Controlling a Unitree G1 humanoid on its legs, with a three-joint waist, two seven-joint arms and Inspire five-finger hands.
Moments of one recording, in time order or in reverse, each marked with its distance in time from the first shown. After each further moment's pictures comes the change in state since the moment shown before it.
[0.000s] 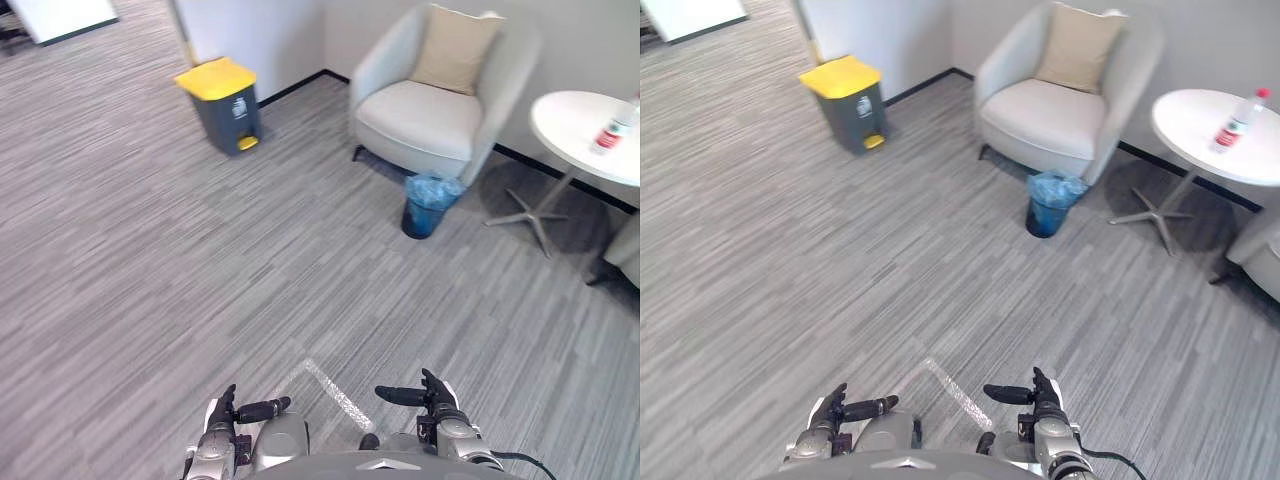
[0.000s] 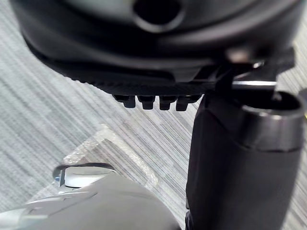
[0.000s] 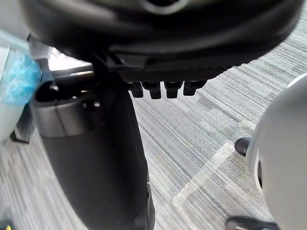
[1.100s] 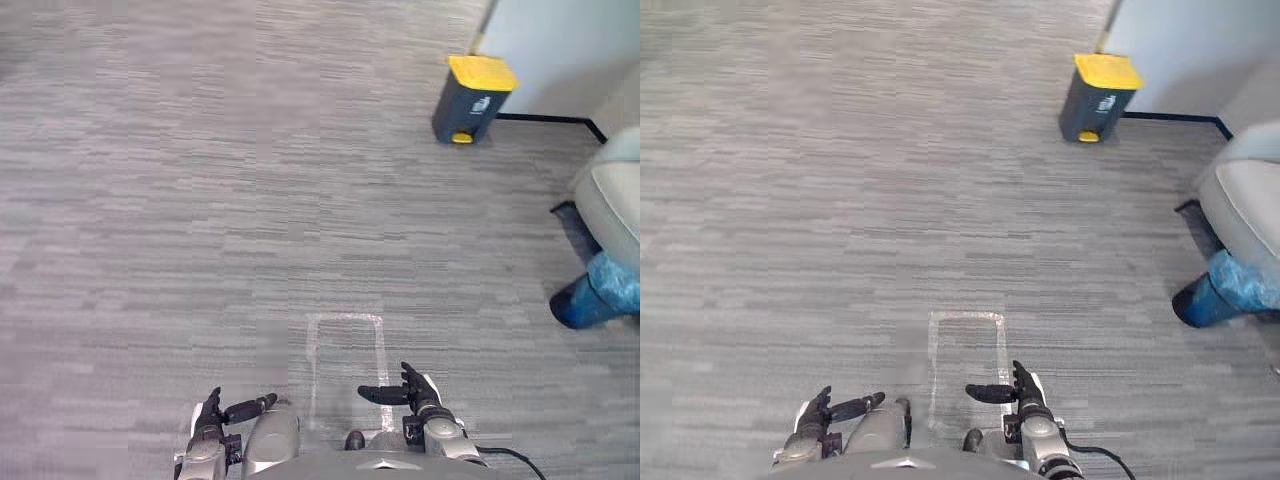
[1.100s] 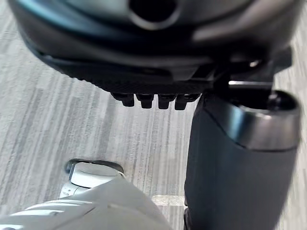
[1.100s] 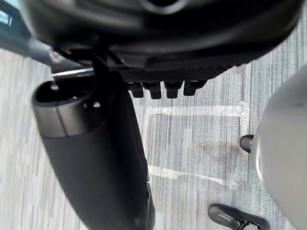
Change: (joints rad) left arm 0.024 -0.006 0.076 -0.022 0.021 0.002 0.024; right arm 0.029 0.025 0.096 -0.053 -0.020 -0.002 0.032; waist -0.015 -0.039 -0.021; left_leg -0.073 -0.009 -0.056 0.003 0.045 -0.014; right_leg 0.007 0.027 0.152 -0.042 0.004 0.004
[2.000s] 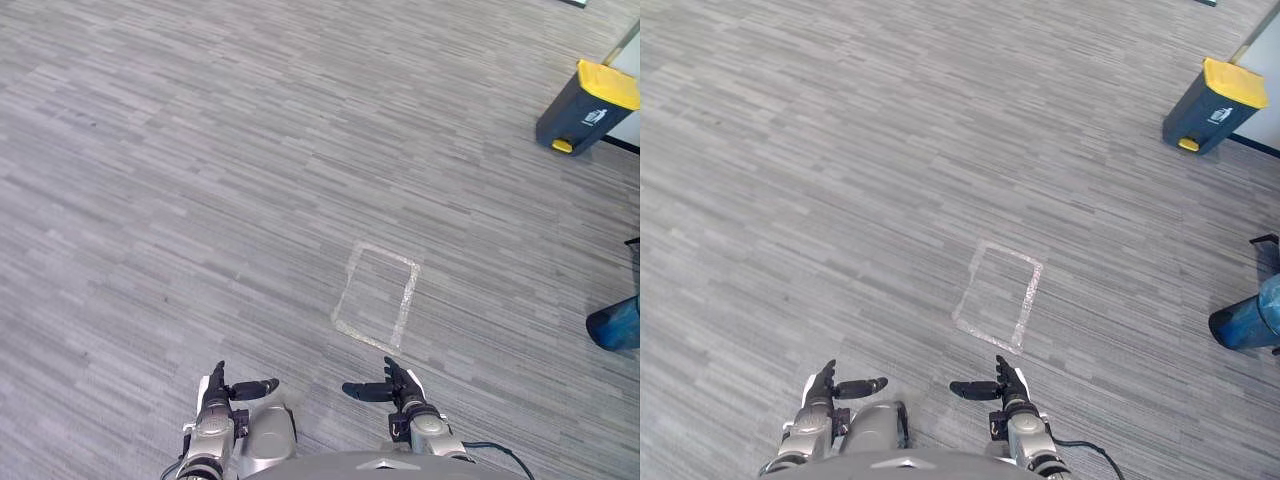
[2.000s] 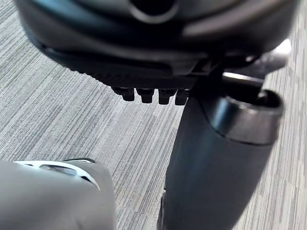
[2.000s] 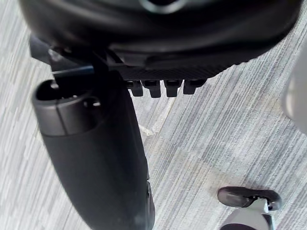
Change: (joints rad) left arm -0.086 0.010 -0.036 0.004 0.062 0.030 0.031; right arm -0.028 0.048 0.048 0.021 0.026 -0.029 0.043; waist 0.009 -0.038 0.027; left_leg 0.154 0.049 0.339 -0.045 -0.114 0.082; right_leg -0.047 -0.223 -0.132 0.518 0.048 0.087
